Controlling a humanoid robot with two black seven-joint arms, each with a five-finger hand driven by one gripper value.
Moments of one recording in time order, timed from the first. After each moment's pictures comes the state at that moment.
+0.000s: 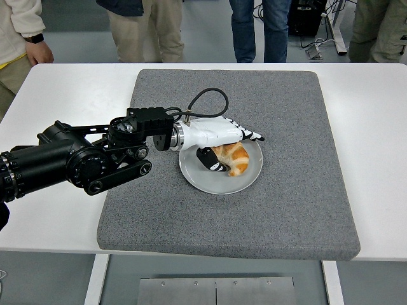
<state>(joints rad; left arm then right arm) -1.18 0.18 -0.01 -0.99 1.54 0.01 -0.23 -0.15 0.00 0.01 0.13 -0.10 0.02 0.41</state>
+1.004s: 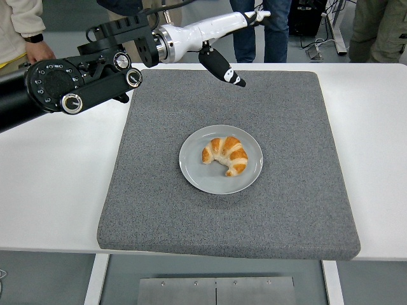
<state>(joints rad) -1.47 0.24 -0.06 -0.94 0.86 0.01 -0.22 -0.15 0.00 0.01 0.13 -0.10 0.02 0.41</state>
